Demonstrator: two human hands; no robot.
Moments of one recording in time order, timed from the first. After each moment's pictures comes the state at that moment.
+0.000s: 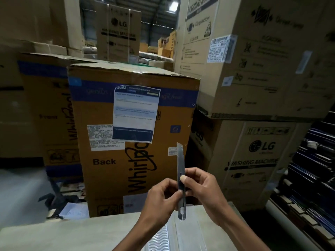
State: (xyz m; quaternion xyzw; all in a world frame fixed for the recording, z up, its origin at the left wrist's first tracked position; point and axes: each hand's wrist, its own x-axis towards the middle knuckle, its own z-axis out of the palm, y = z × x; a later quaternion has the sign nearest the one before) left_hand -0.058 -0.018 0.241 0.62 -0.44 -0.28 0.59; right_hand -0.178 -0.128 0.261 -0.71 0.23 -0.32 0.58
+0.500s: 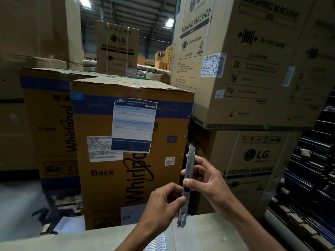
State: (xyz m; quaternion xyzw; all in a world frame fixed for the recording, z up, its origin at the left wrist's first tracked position) left_hand -0.070 -0.006 0.276 0.62 -0.51 -0.26 0.54; right_hand -0.198 -0.134 0.307 -0.77 0.16 -0.33 0.53
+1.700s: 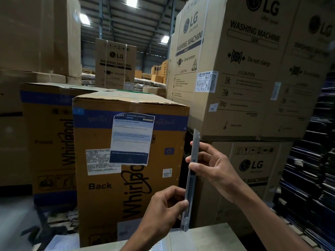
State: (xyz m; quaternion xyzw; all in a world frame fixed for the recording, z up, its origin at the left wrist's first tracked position) left_hand -0.070 0.003 0.299 0.54 -0.52 -0.31 0.58; right_hand -0.210 -0.131 0.384 -0.76 0.12 -0.36 0.53
